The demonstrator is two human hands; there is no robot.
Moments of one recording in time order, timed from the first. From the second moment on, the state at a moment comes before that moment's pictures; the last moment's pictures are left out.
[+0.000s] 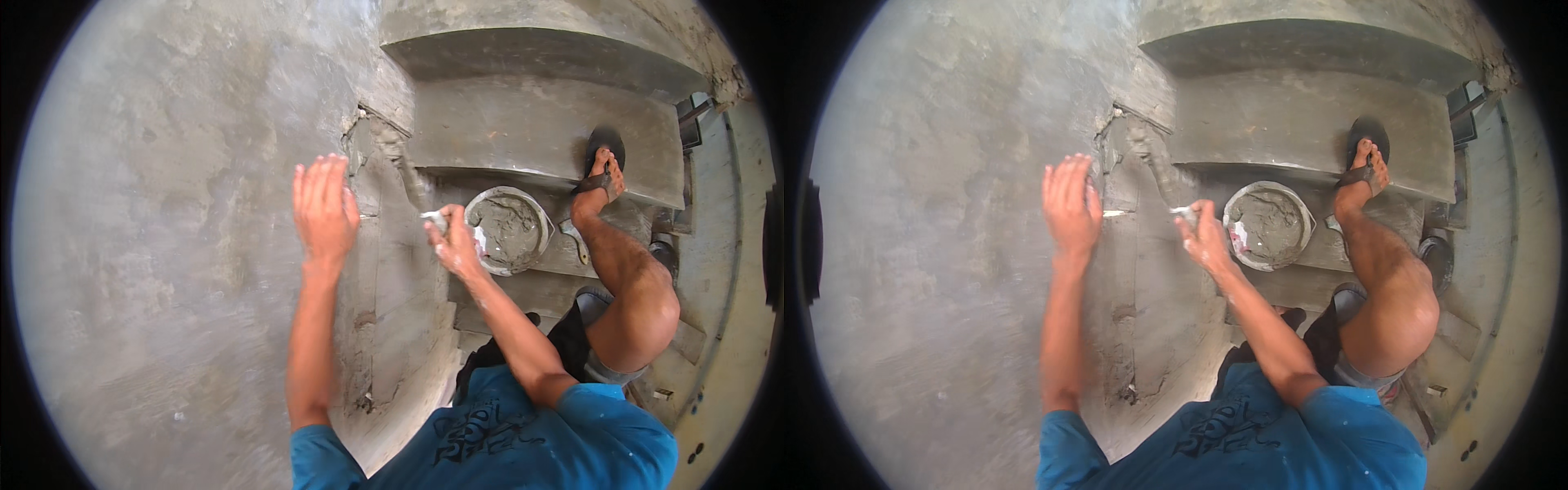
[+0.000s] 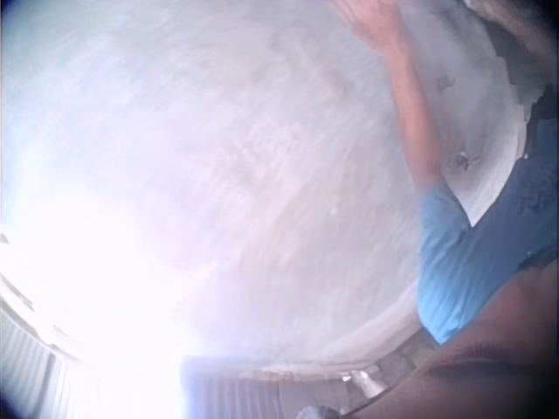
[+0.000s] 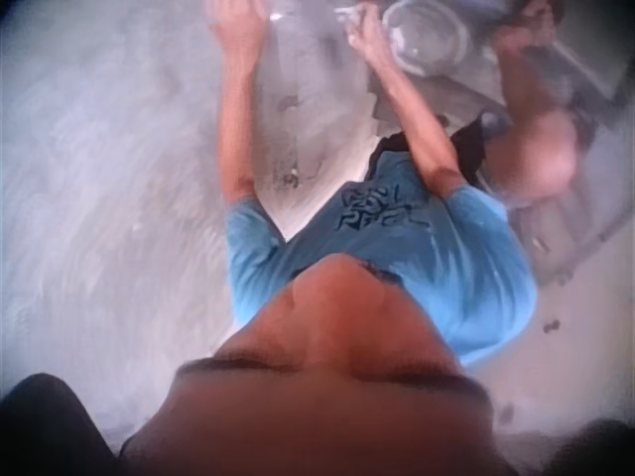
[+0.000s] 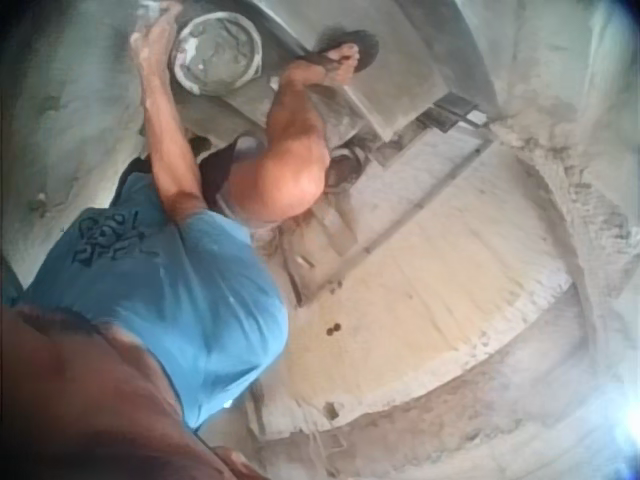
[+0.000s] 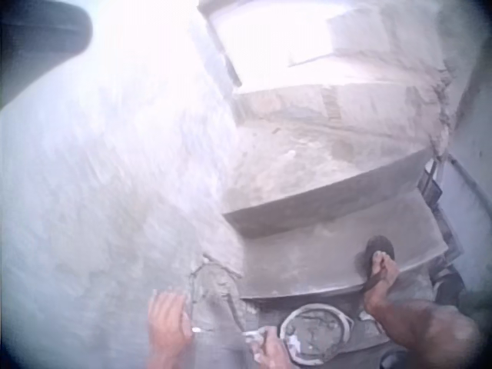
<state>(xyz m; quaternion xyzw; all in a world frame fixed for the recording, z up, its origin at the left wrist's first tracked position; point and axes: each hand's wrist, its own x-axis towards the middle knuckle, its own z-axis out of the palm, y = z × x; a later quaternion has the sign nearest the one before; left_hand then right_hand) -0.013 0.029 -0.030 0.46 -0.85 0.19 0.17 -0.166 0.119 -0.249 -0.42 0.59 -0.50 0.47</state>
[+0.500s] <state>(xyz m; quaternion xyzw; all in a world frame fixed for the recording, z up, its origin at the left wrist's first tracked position) -0.004 0.006 0.016 0.46 -0.84 0.26 0.04 -0.029 0.107 -0.185 -0.46 0.53 -0.51 0.50</state>
